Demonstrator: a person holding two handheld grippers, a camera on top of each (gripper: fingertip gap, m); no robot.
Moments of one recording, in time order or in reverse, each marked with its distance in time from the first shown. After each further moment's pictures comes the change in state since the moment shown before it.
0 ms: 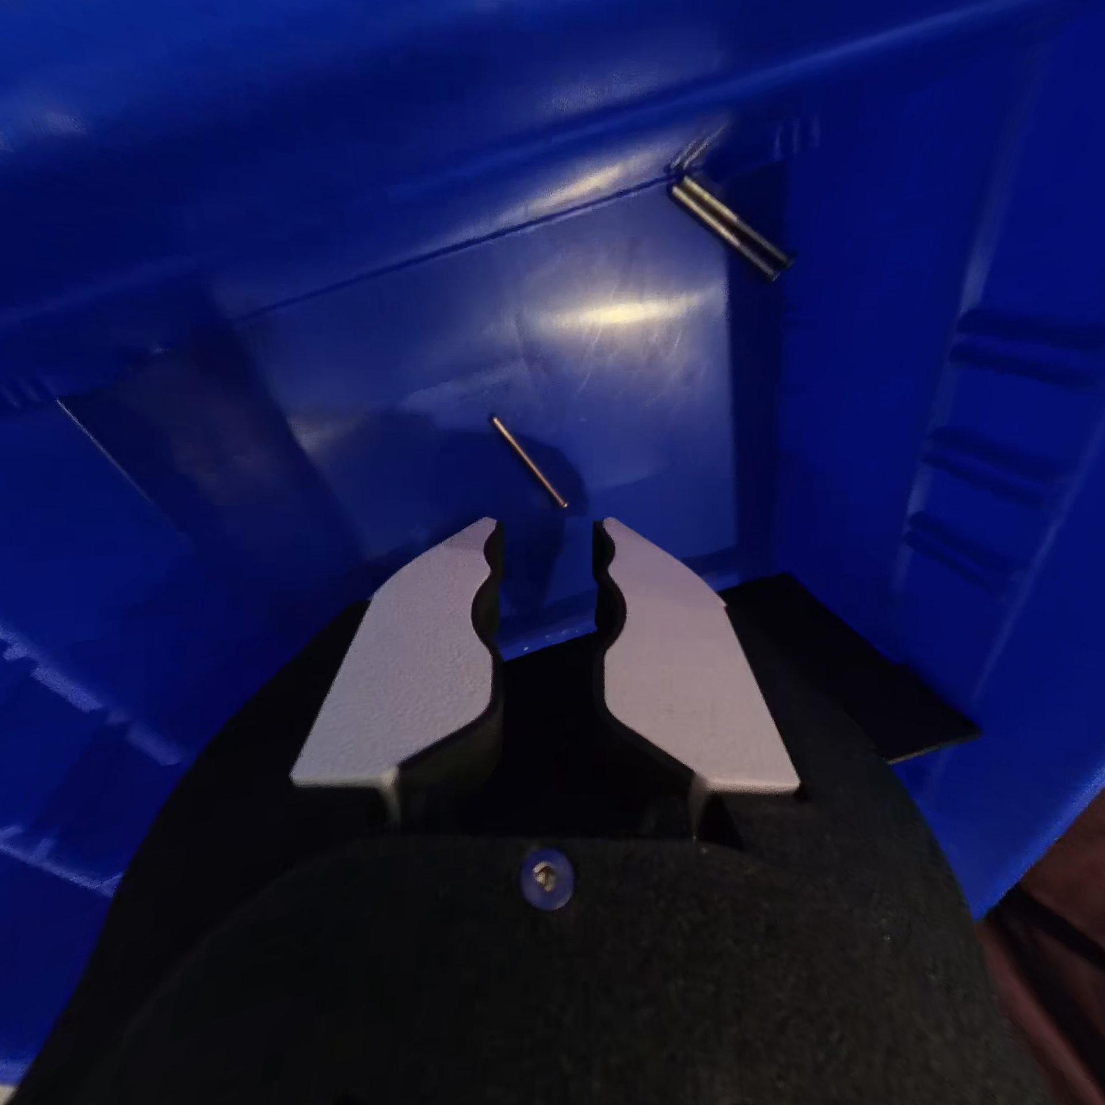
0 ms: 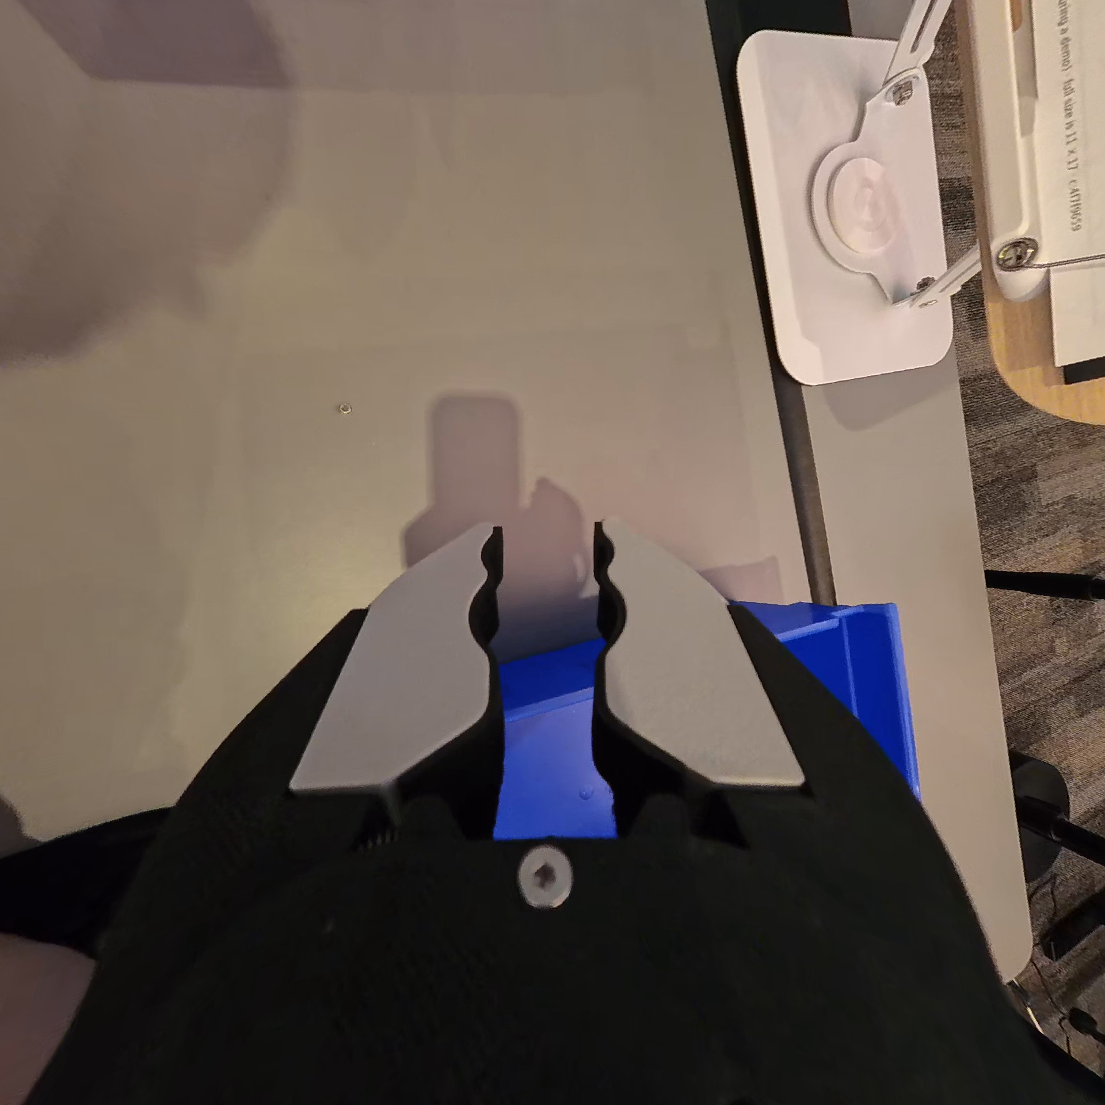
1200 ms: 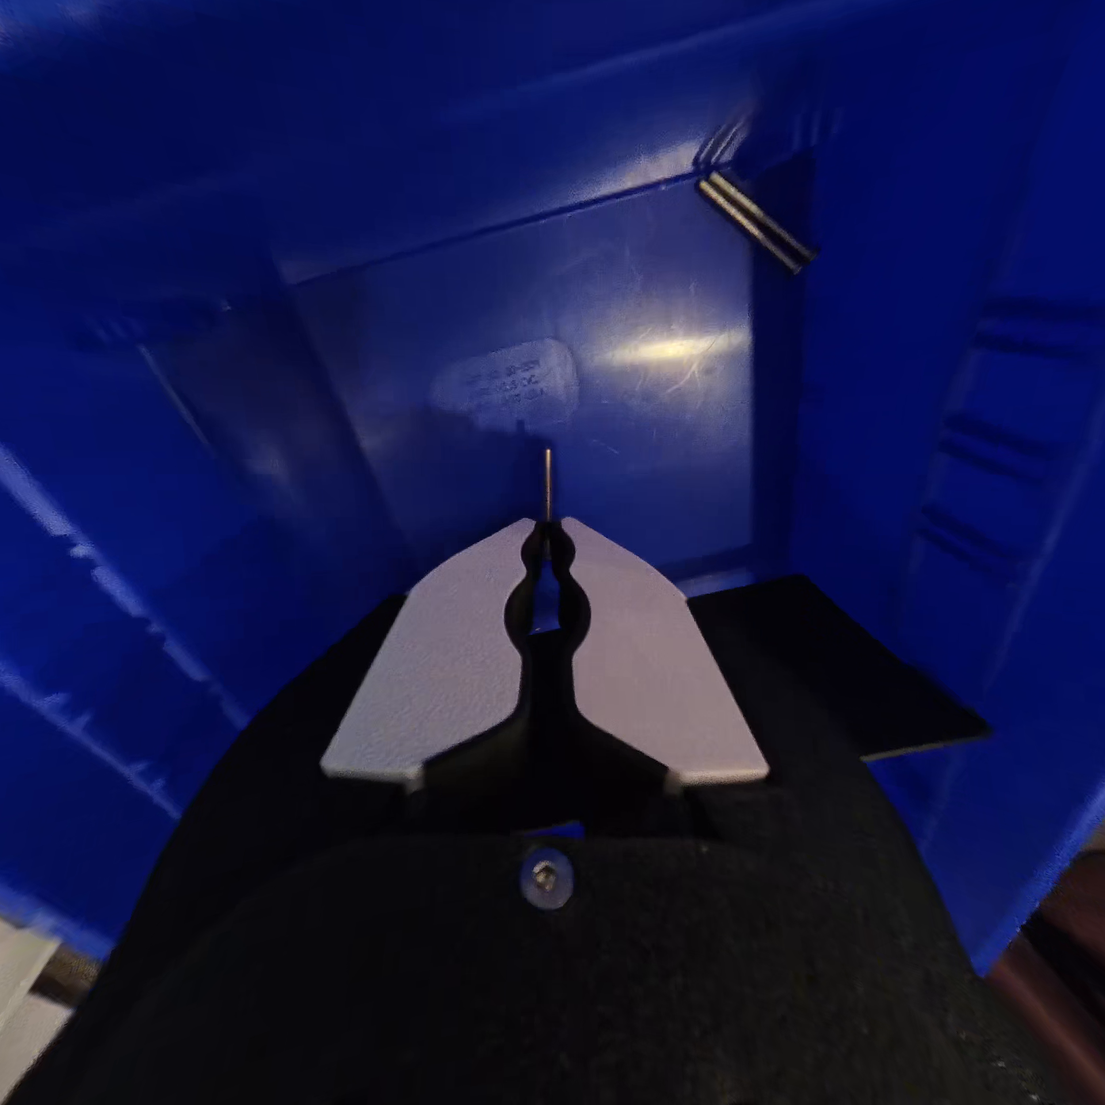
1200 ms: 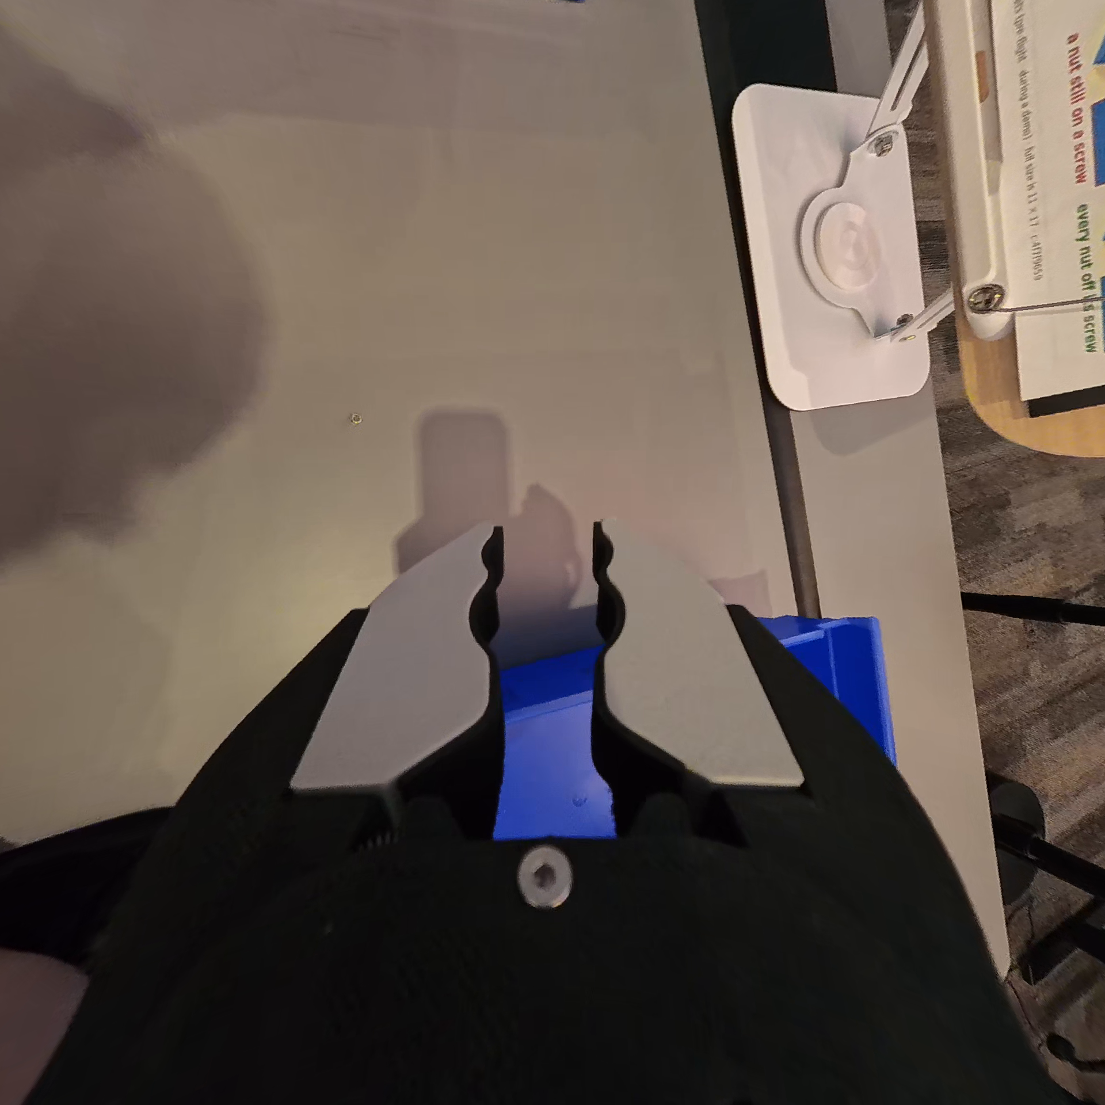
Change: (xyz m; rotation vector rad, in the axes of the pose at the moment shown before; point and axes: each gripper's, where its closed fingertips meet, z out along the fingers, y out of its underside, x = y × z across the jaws) left arm -0.005 0.007 -0.011 0.059 -0.102 -0.026; right arm -0.003 -0.006 -0.008 0.034 0.010 -0.035
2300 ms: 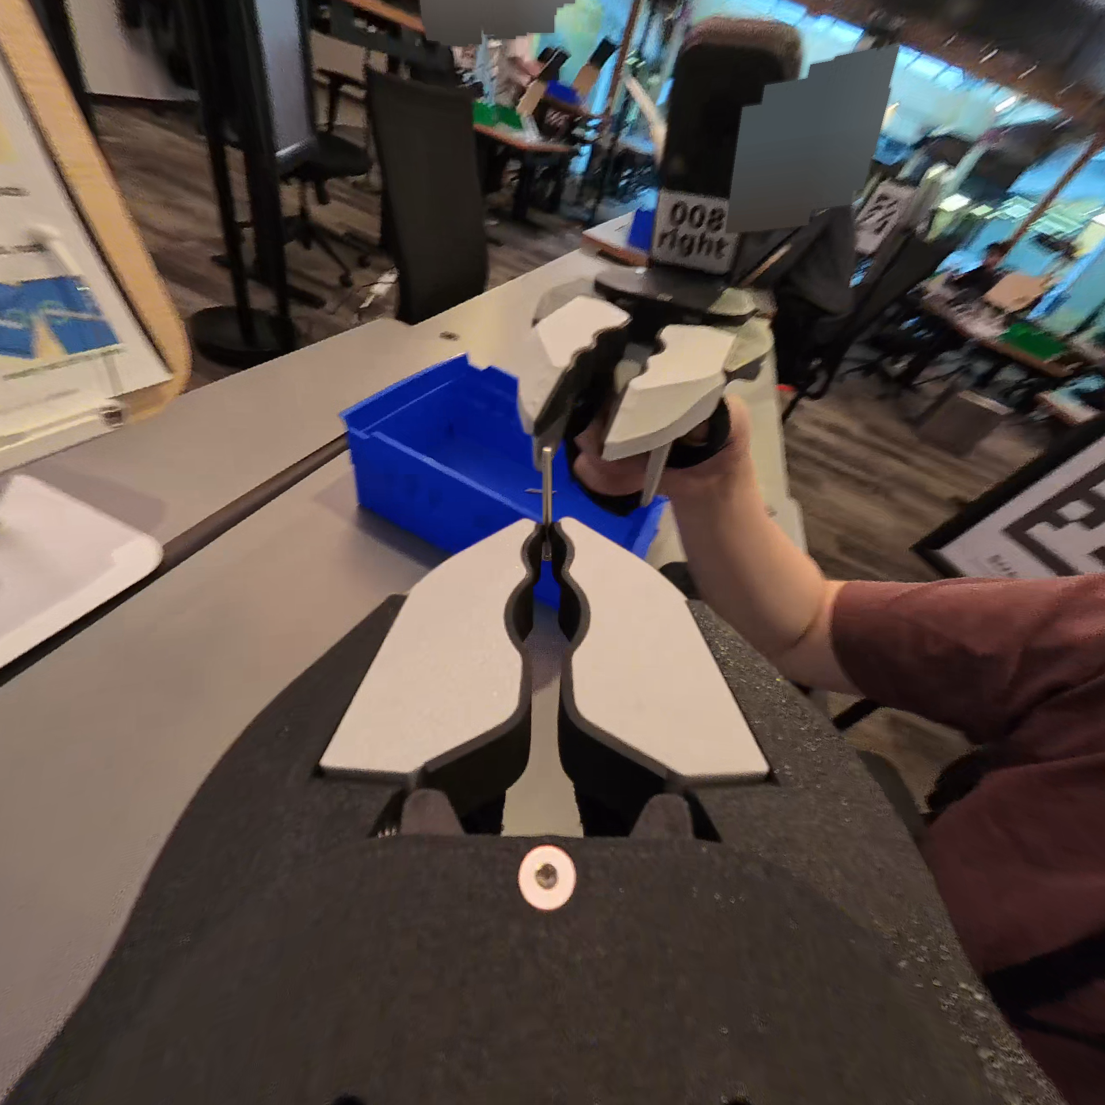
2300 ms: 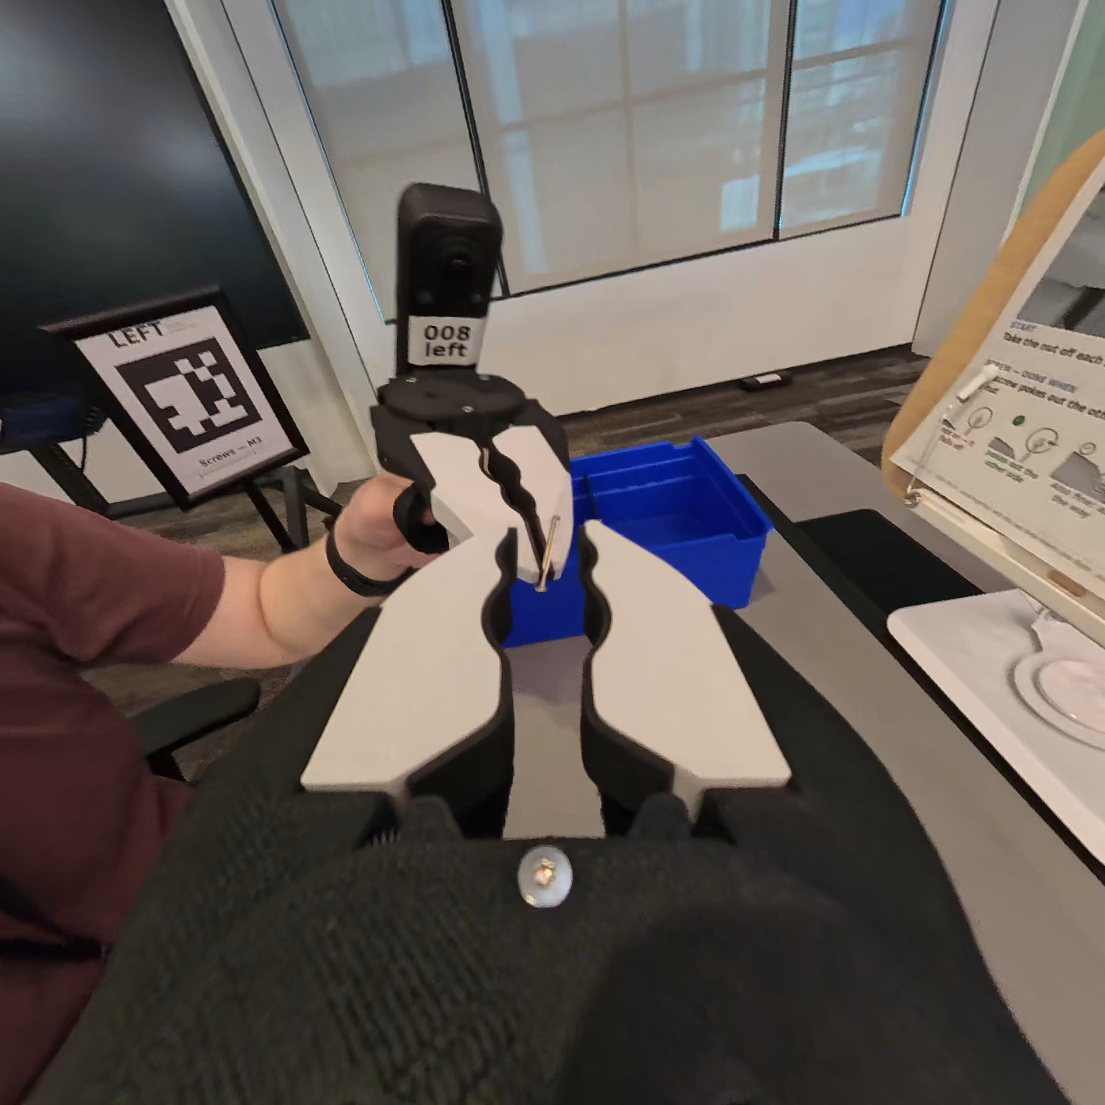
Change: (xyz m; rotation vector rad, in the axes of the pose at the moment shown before) left arm 0.331 0.016 -0.201 1.041 0.809 0.636; right arm -0.015 -0.155 -0.079 0.958 -0.371 0.376
